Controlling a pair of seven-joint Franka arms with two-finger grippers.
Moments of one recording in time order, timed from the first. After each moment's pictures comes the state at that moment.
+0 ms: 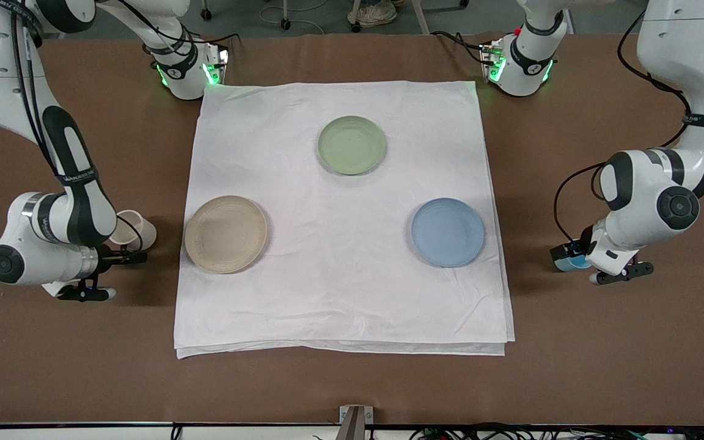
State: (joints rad) left arm 0.00 0.43 0.01 -1.96 -0.01 2.36 -0.20; right arm -0.17 0.66 0.05 -1.66 -0.07 2.04 -0.07
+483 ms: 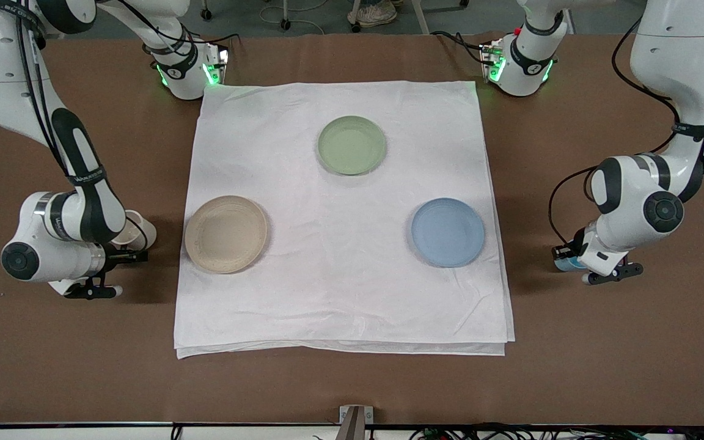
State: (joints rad) left arm 0.00 0.47 0.01 -1.98 0.00 2.41 -0.20; right arm -0.16 0.66 0.05 -1.71 -0.09 2.09 -0.07
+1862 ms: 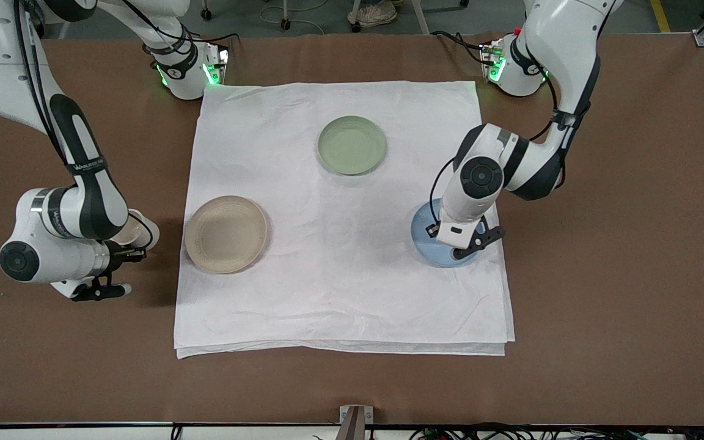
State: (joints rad) left arm -0.48 0.48 -0.05 -1.84 0.02 2.25 -1.01; right arm -0.16 0.59 0.15 -1.66 -0.09 1.97 -0.10
